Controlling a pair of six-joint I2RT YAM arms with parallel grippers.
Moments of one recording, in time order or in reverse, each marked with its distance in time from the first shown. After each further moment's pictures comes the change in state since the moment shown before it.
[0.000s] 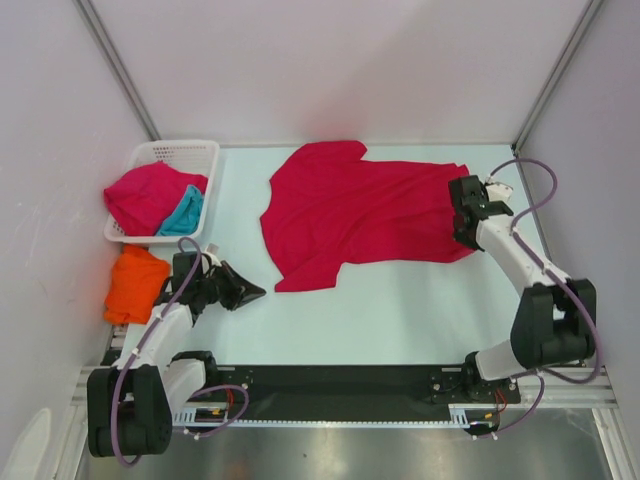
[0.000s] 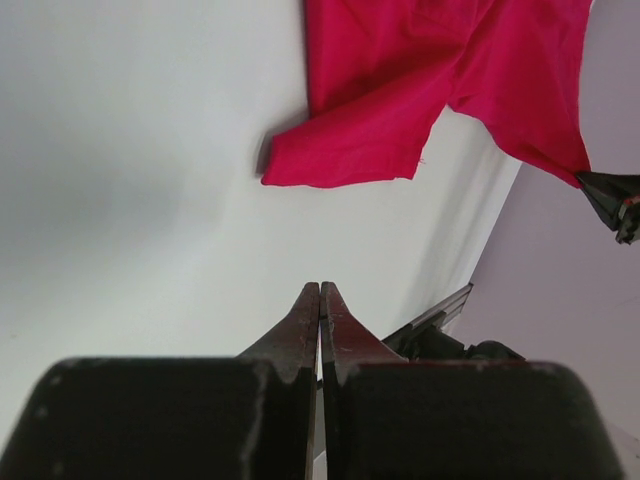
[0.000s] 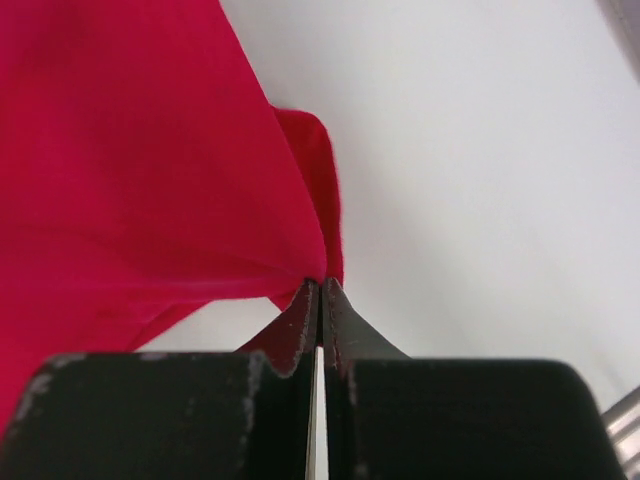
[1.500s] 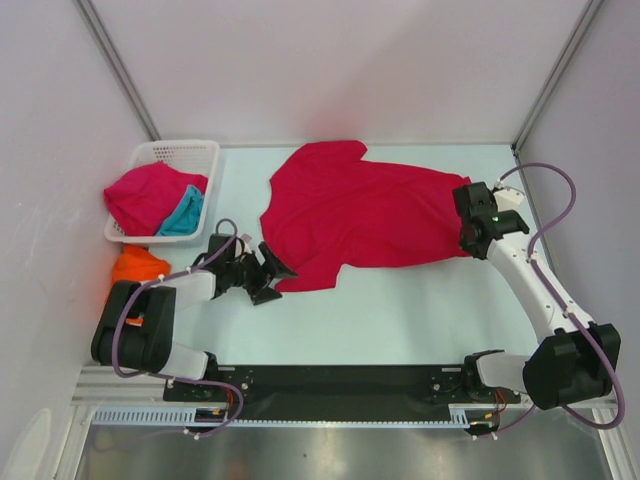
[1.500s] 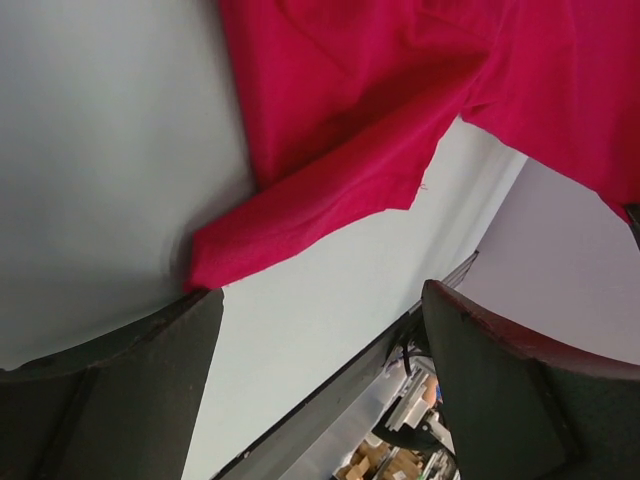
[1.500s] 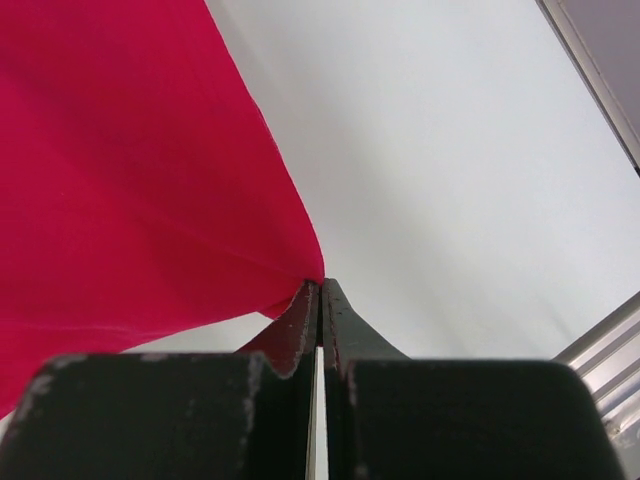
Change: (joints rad) left arm -0.228 0.450 0.131 0.272 -0.016 -0.115; right arm 0.070 -0.236 -0.011 -0.206 0.048 0.054
